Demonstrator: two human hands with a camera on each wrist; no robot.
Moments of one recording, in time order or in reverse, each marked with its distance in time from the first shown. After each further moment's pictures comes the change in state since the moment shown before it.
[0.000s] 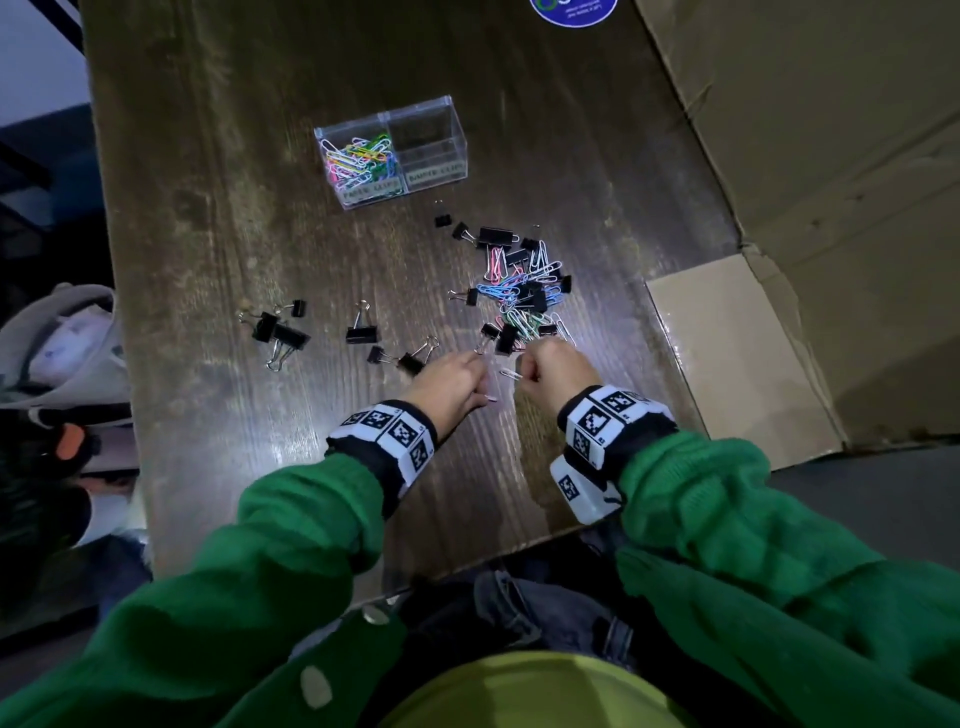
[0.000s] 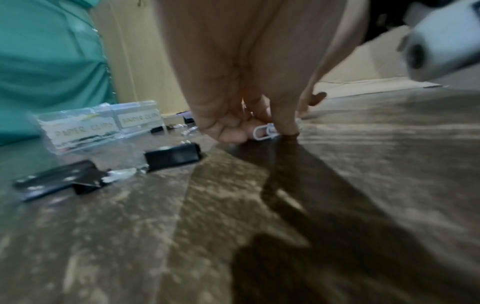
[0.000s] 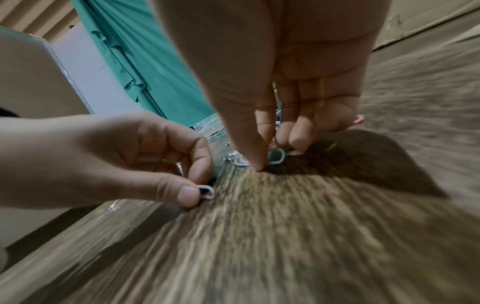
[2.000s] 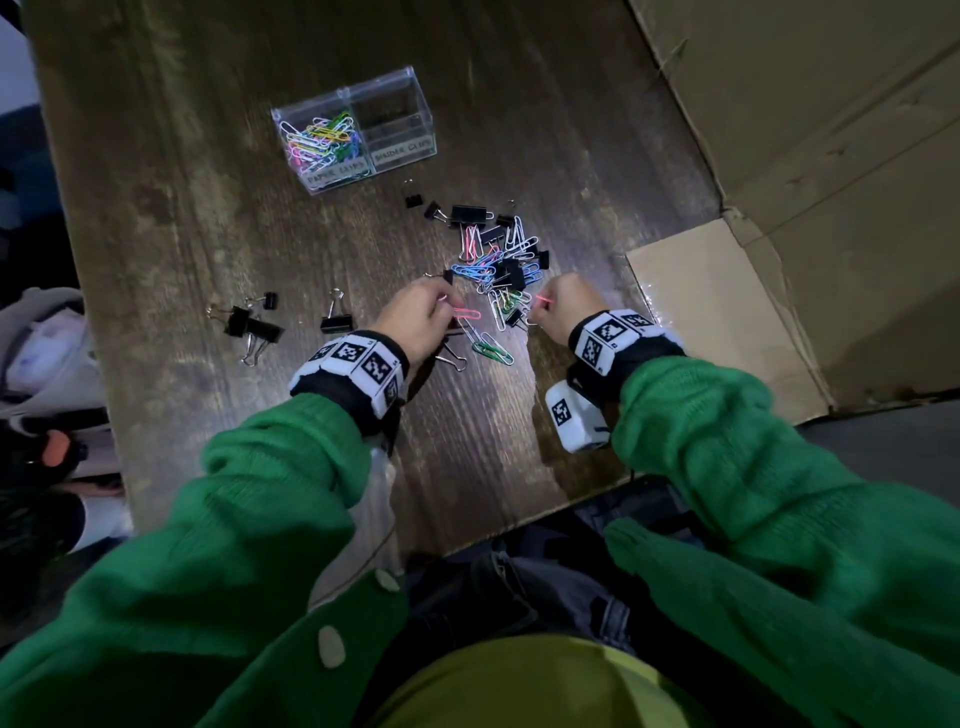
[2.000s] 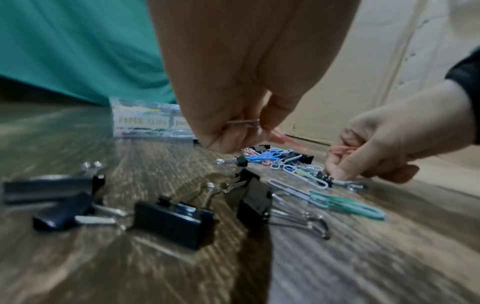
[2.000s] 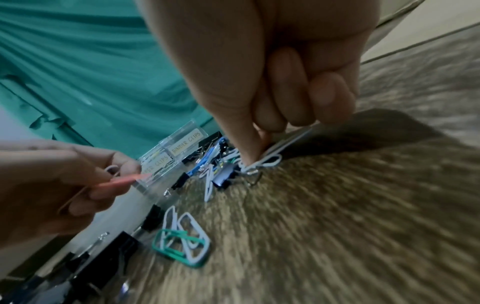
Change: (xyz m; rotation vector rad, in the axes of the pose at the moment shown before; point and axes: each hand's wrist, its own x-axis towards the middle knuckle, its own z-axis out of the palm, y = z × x) left_hand 0.026 0.006 -0.050 -0.284 0.185 -0.234; right_hand 0.041 0.031 -0.028 0.109 0.020 0.181
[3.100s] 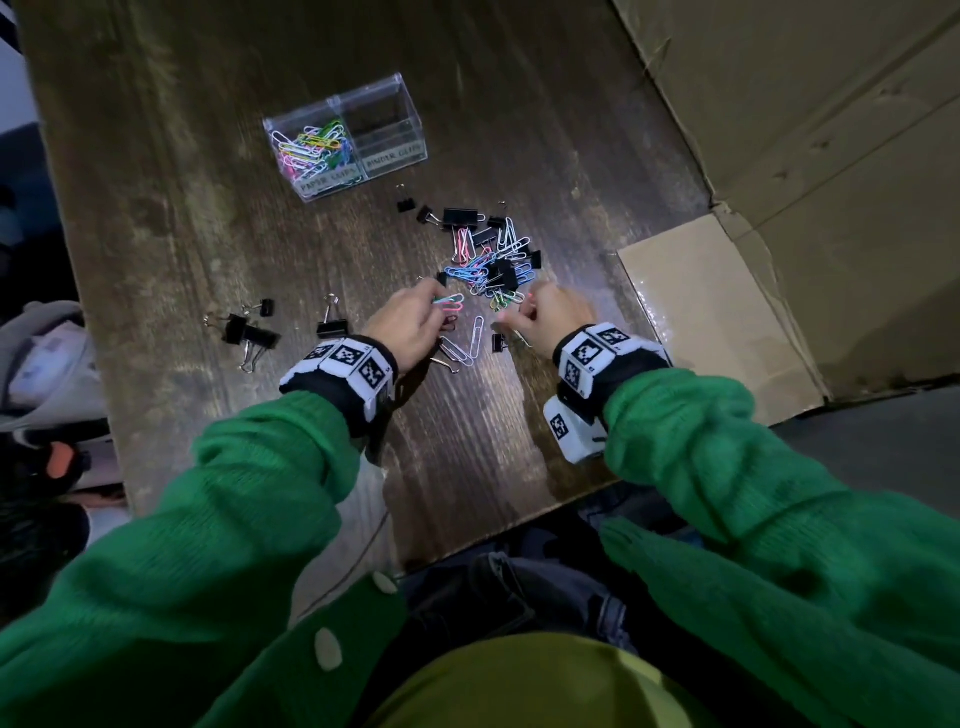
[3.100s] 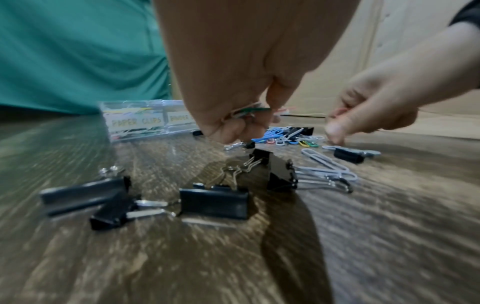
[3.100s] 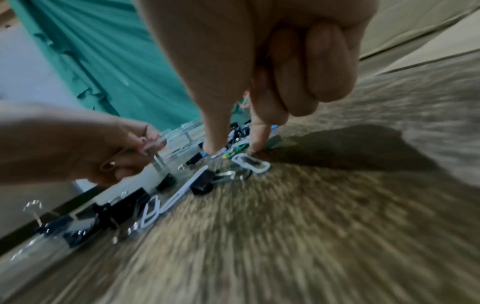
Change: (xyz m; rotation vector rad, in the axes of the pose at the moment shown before) left_hand 0.000 -0.012 0.003 0.114 -0.059 0.049; right_hand -0.015 -0.005 0.007 -0.062 0.026 -0.090
